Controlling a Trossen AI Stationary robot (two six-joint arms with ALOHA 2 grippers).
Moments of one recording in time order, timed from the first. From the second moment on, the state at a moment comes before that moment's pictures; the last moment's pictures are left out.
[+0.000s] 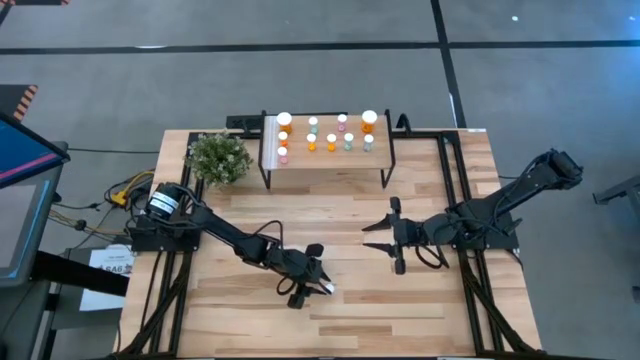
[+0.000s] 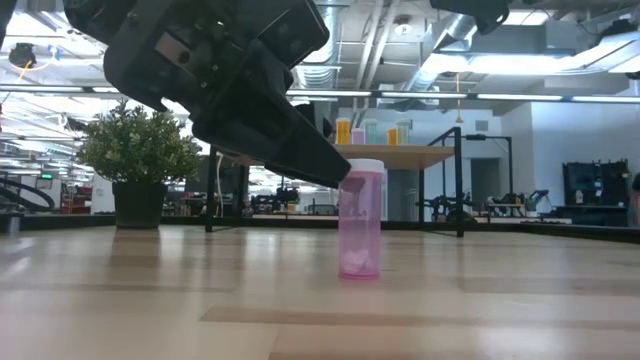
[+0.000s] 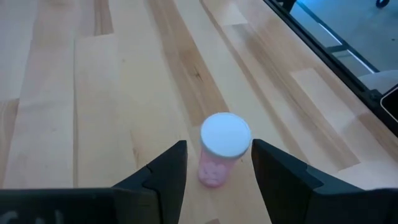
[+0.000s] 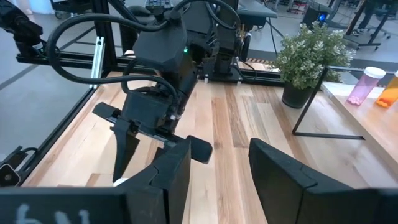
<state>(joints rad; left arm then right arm) -0.34 1.90 0.92 0.42 0.05 -0.07 0.44 1.07 0.69 0.10 0.45 0.05</state>
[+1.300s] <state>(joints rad) -0.35 1.90 0.92 0.44 0.04 -0.05 0.44 1.07 0.69 0.10 0.45 0.05</state>
